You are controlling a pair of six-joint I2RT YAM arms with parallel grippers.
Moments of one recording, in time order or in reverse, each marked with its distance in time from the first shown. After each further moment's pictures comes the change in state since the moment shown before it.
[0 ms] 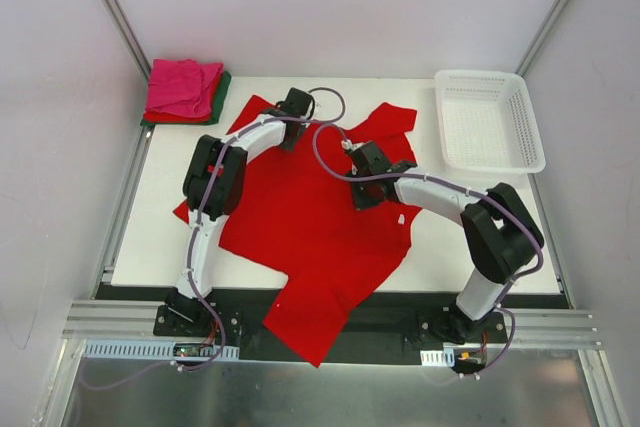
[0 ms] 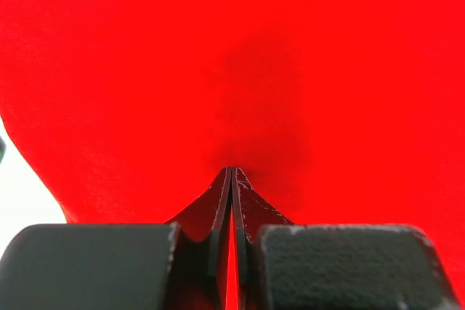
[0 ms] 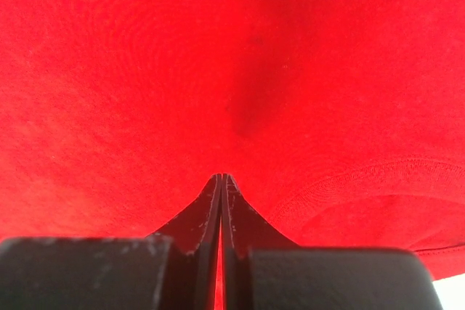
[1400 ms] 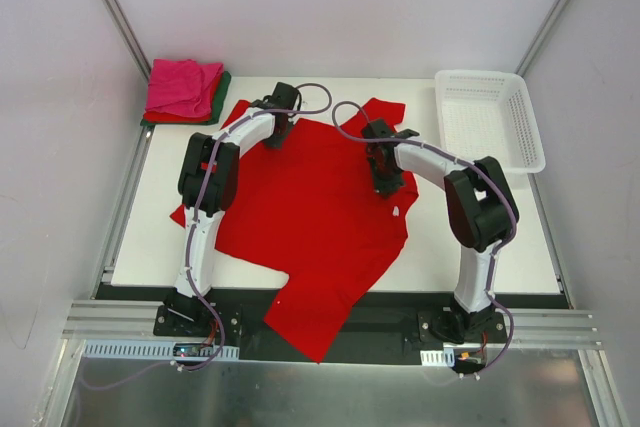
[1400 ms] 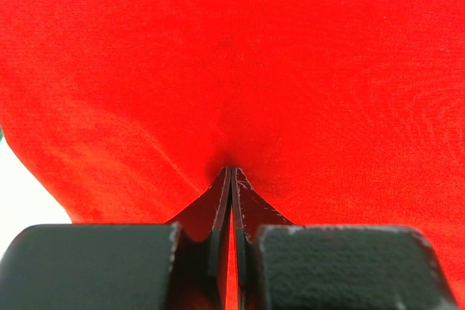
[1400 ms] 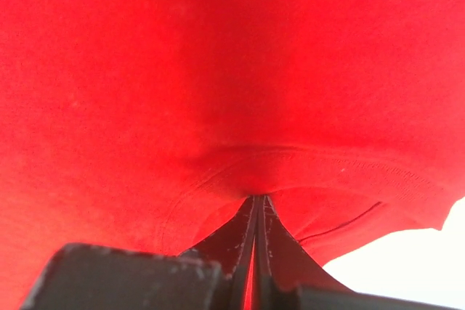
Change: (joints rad) left arm 0.075 0.030 0.074 -0.141 0.040 -0.007; right arm -0.164 0.245 0.291 -0.344 0.162 -0.008
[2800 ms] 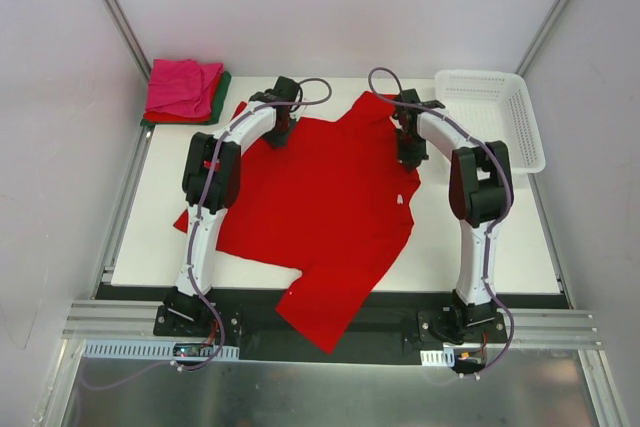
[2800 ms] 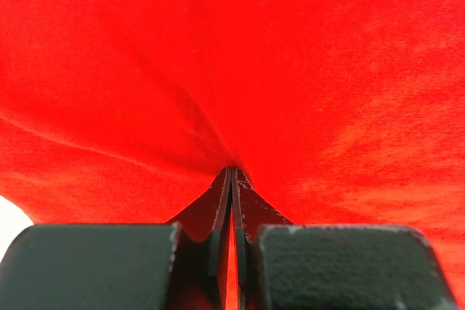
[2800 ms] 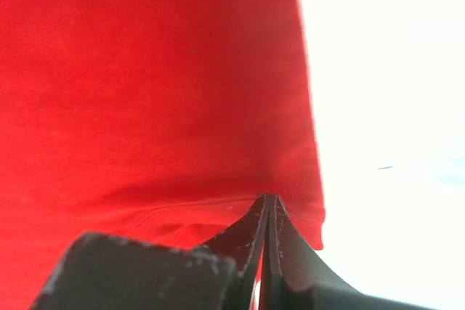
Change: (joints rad) left arm -0.002 0.051 0.140 -0.145 0.125 -0.078; right arm -0.225 0.205 0.341 -0.137 0.016 -0.055
